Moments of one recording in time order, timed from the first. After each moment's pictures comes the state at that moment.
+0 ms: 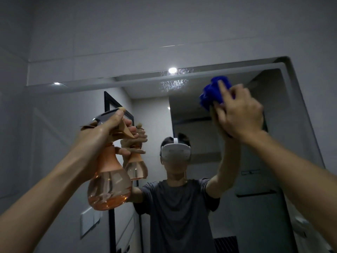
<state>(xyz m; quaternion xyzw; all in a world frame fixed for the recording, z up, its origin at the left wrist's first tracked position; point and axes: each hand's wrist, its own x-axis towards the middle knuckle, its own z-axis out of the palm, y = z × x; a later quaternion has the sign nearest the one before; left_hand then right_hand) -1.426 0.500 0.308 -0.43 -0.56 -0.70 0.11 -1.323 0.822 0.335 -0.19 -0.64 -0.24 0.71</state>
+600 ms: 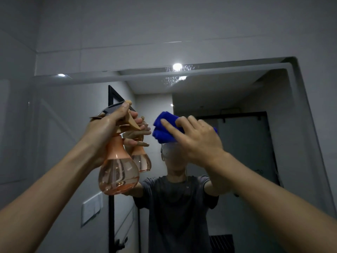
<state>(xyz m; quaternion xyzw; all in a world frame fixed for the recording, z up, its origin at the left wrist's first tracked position) -1.421 0.506 0.309 -0.41 -0.53 -0.74 0.06 -1.379 0.752 0.283 0.03 -0.70 -0.39 0.60</state>
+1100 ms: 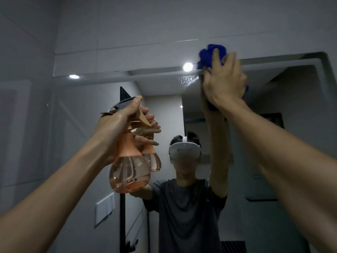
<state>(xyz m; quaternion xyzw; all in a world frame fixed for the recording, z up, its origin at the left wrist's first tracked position) -1.430 0.492 0.316 -0.43 -0.52 -0.74 0.07 -1.378 0.736 0.416 -0.21 -0.63 -0.09 0.74</state>
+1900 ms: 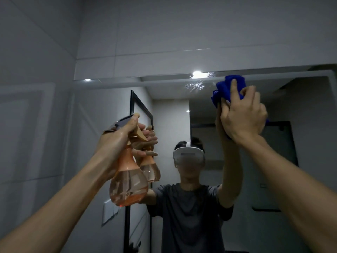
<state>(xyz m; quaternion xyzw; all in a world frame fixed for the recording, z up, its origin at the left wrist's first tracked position) -1.459 0.464 0.291 -0.37 -0.52 -0.76 0.09 -1.376 0.743 0.349 -0.22 -0.64 -0.14 0.73</state>
